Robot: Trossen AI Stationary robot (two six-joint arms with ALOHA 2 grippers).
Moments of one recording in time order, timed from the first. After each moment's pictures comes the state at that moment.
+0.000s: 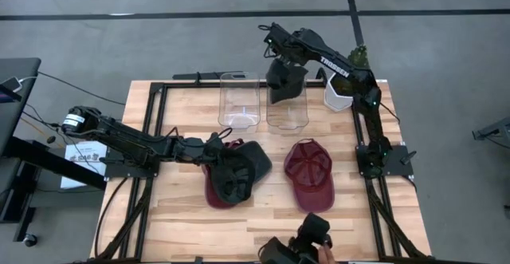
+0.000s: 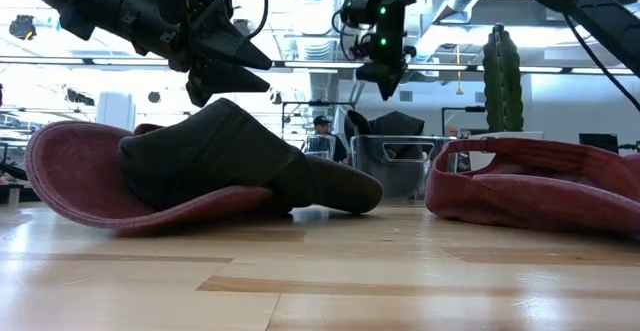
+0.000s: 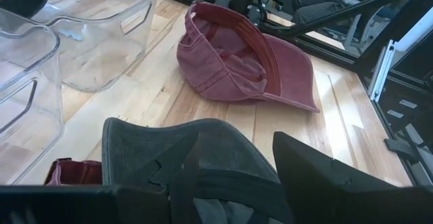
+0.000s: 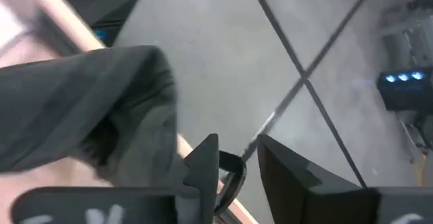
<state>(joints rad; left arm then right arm) -0.19 1.28 0.49 0.43 -0.22 -0.37 -0.60 2.10 2.25 -1.29 0.57 -0.16</state>
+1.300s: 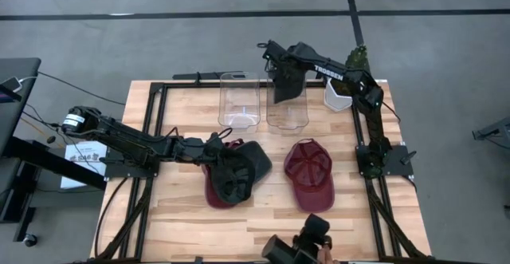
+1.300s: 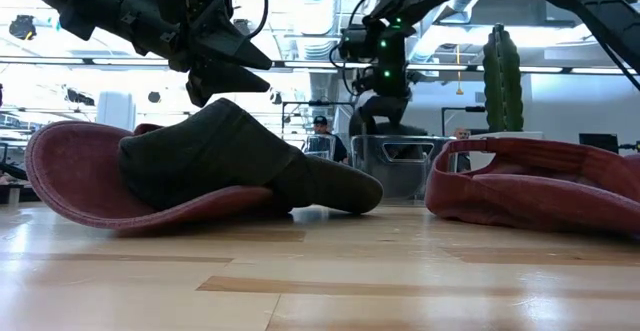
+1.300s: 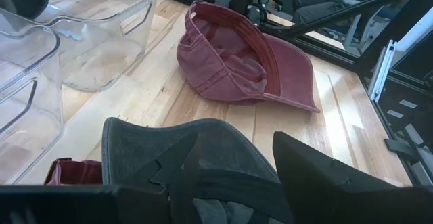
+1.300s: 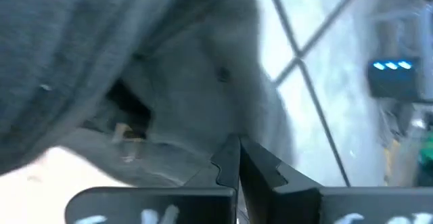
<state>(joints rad) -0.19 1.28 0.49 0.43 -0.22 -0.37 -0.61 2.08 1.94 -1.14 0.63 -0.17</state>
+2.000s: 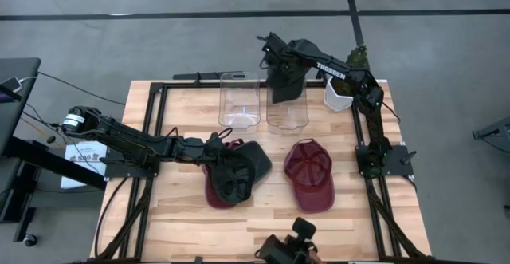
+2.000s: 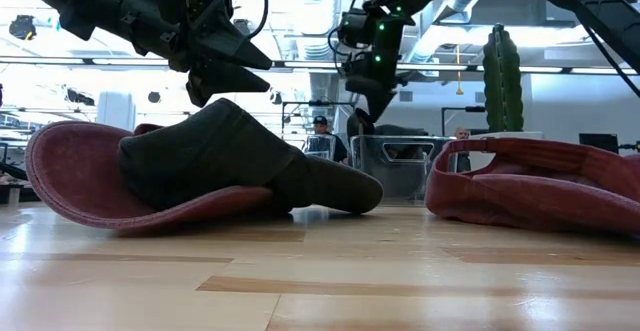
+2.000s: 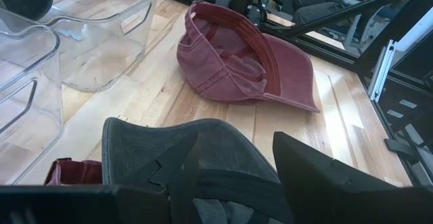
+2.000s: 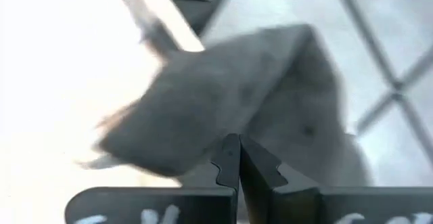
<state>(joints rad) -0.19 1.28 0.49 0.43 -0.22 -0.37 -0.60 2.08 2.03 -1.11 0.27 -0.14</state>
